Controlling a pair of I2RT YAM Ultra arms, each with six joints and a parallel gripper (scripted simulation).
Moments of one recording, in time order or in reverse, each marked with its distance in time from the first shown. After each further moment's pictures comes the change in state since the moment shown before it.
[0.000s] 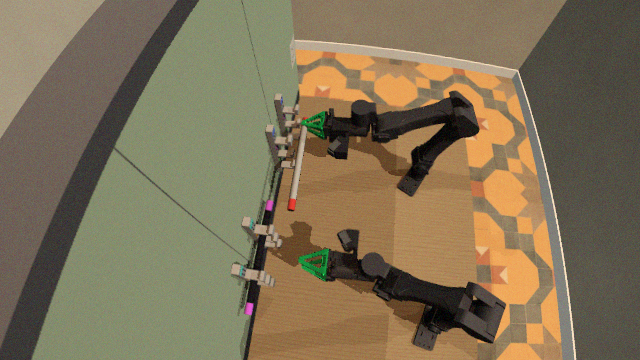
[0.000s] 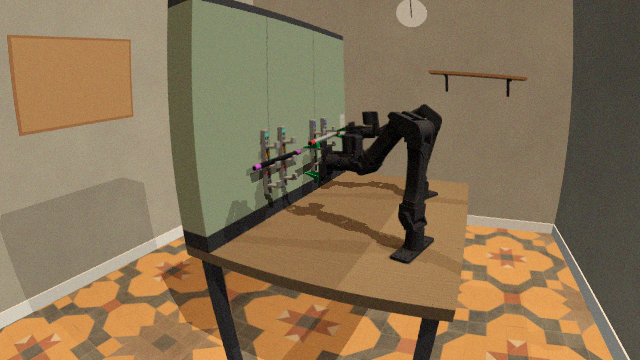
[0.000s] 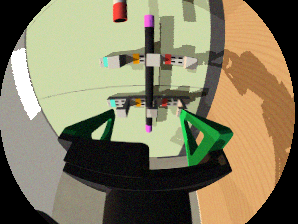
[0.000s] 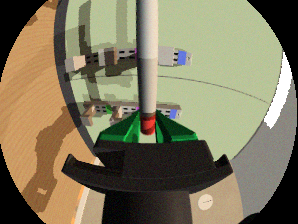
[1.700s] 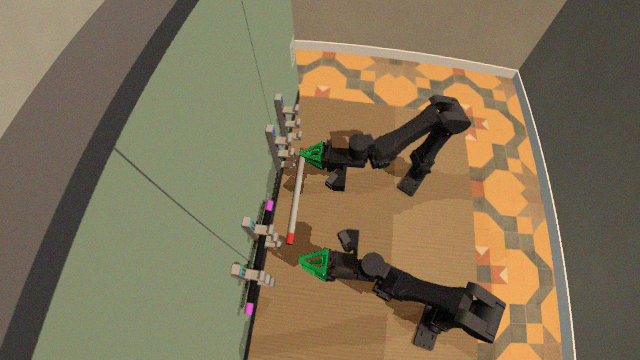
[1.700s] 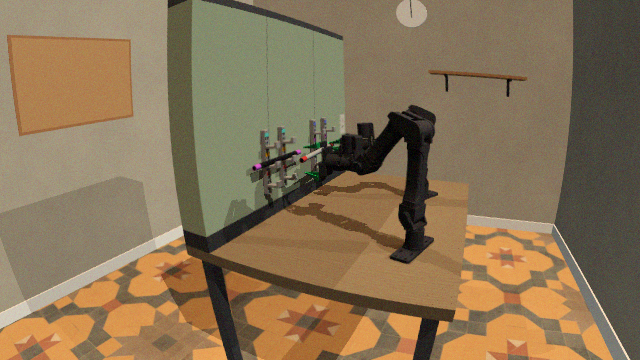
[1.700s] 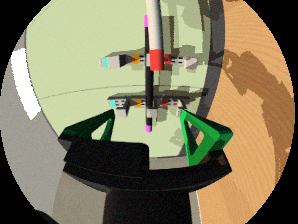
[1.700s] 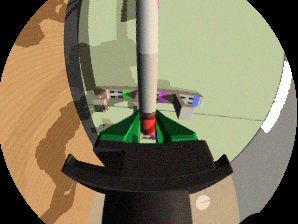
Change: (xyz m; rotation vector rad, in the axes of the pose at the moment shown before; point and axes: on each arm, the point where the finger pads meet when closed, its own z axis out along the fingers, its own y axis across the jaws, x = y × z) left arm 0.000 0.000 0.000 0.000 0.000 0.000; right arm -0.084 0.045 0.001 0.005 0.000 -0.023
